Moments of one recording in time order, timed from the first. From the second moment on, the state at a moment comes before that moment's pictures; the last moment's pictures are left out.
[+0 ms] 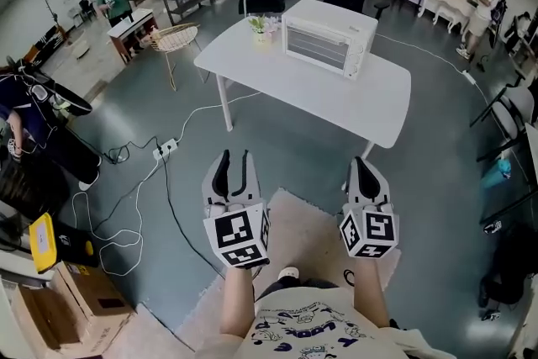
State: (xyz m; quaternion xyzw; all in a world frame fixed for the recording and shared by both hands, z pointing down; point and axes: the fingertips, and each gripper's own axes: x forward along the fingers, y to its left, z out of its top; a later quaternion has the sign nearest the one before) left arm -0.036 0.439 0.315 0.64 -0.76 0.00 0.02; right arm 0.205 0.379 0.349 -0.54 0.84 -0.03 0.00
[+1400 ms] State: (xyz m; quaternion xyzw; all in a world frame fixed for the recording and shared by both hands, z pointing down) left arm -0.073 0.146 0.326 0.64 -0.76 0.01 0.04; right arm 0.174 0.072 0.348 -0.53 0.85 -0.03 -0.01
